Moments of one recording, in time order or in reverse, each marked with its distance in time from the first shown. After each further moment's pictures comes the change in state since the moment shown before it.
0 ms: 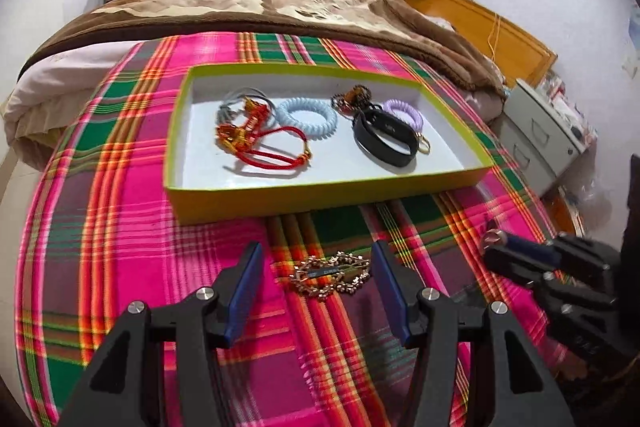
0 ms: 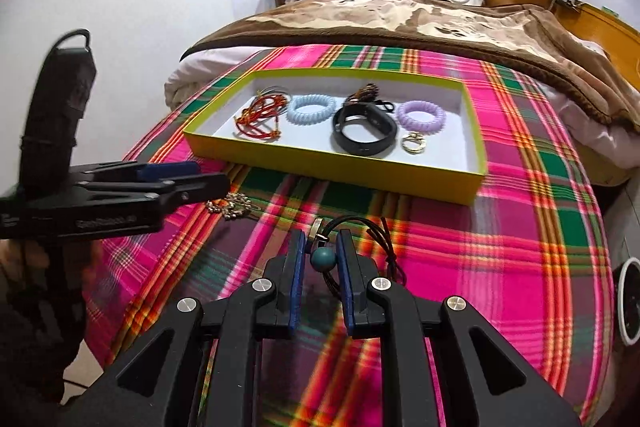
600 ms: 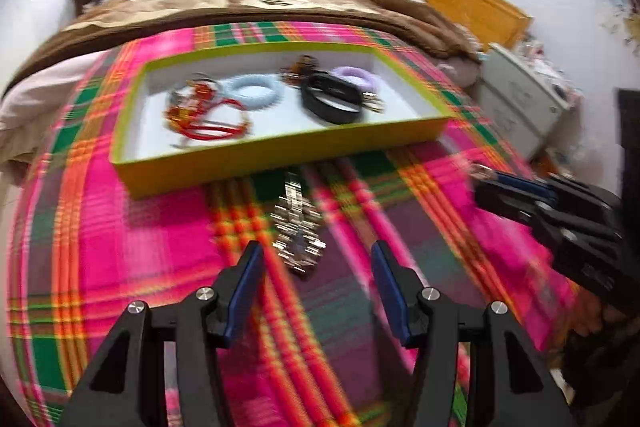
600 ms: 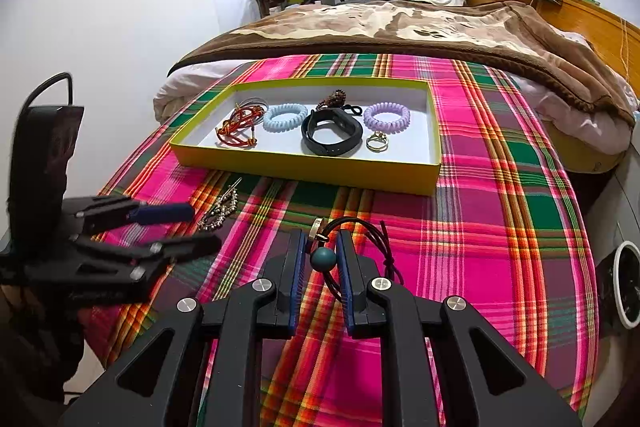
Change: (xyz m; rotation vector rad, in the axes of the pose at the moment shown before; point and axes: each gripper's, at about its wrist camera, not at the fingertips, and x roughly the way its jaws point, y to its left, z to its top) left arm -0.007 -0.034 -0.018 0.103 0.036 0.001; right arm -0.017 -0.018 -0.004 0.046 -0.033 -0.021
